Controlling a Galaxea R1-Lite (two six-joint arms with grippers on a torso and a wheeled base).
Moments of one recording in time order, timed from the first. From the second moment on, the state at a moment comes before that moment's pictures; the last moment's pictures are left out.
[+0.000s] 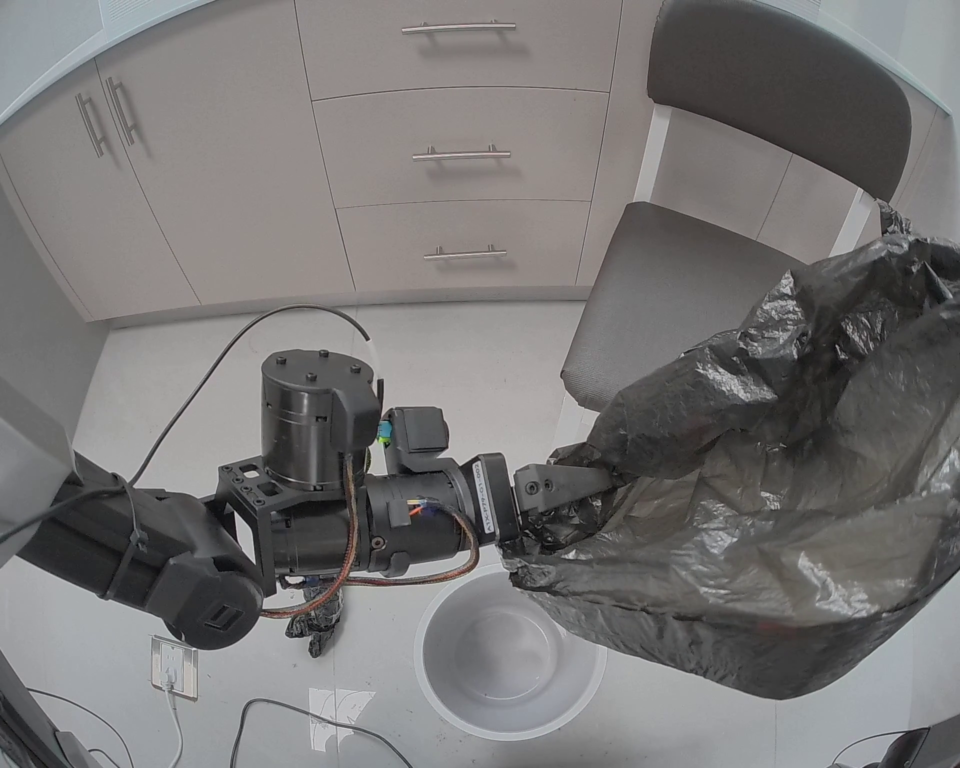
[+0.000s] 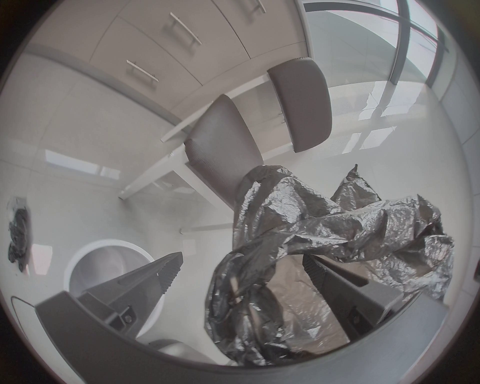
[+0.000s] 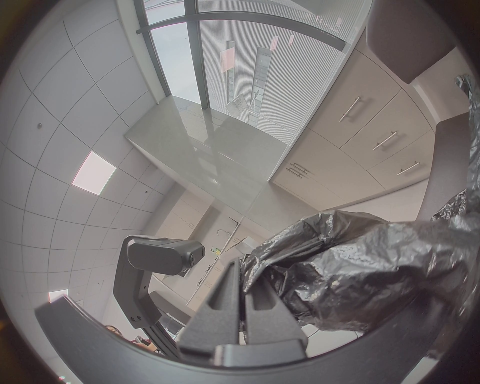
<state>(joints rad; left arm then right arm) -0.71 1.86 -0.84 -0.75 -0.44 -0.77 0.57 1.01 -0.79 -0.54 0.80 0.75</state>
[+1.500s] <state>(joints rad) -0.66 1.89 -0.85 -0.75 -0.84 -0.81 0.58 0.98 -0.79 -0.54 0.86 0.85</state>
